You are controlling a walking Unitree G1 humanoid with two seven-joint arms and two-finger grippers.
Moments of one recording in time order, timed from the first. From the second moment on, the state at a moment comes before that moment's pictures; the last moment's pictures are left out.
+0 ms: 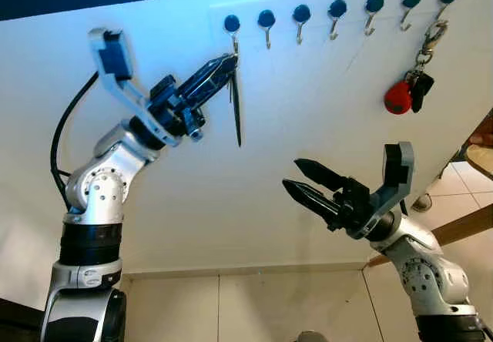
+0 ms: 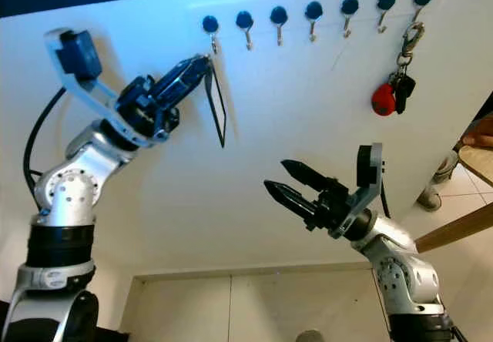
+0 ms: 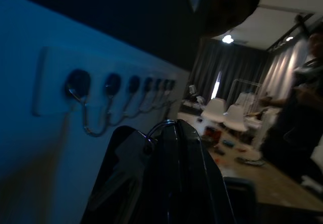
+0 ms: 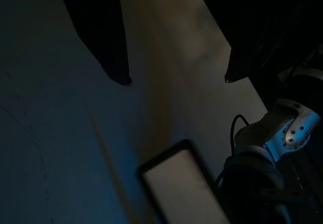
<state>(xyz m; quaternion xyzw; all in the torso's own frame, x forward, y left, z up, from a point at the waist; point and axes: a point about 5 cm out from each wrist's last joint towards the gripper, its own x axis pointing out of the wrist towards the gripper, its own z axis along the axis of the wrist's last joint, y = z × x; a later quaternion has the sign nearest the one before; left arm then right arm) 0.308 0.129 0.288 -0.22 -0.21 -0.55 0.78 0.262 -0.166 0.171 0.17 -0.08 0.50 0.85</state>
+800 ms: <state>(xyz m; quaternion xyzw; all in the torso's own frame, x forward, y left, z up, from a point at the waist) 0.327 0.131 0.293 -0.17 -0.22 -0.48 0.83 0.263 -0.164 0.169 0.17 -0.08 0.49 0.85</state>
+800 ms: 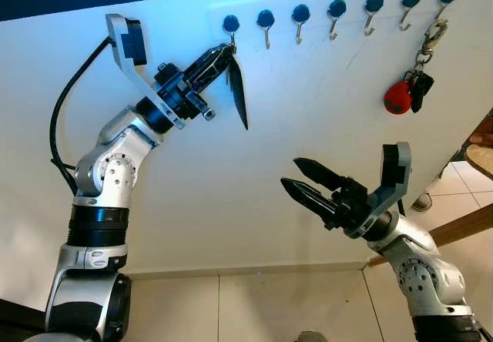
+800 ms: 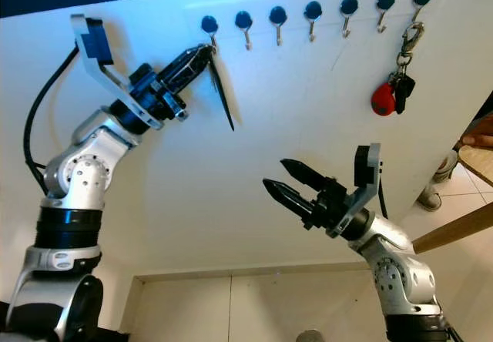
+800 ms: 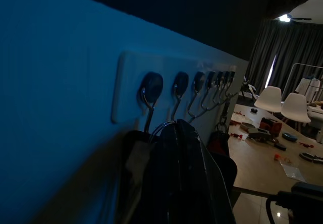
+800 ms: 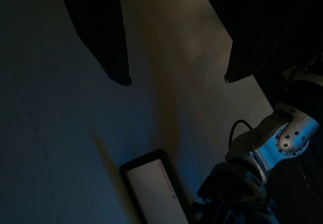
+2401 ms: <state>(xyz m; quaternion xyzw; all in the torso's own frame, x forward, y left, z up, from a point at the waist) 0.340 0.133 0.297 -0.16 -0.20 -0.43 0.86 0.265 -0.162 0.165 0.17 -0.07 0.48 0.86</state>
